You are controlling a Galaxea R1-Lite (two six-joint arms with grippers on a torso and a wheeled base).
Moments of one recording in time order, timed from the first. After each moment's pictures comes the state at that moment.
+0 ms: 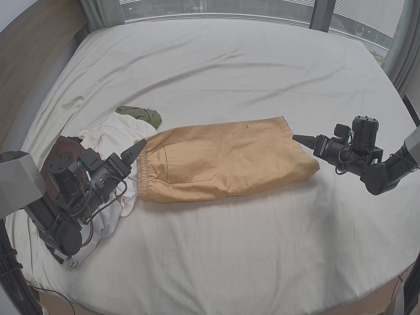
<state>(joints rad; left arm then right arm) -0.22 2.02 -0.51 -1.55 -0.21 -0.69 0.13 2.00 -0.94 -0.81 0.36 0.43</state>
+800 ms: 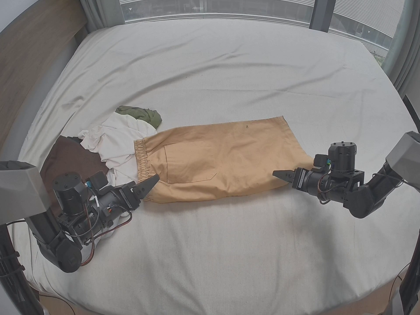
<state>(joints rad) -0.26 2.05 -0.39 -1.55 -0.25 -0.51 0.27 2.12 -0.90 -0.80 0.23 0.49</state>
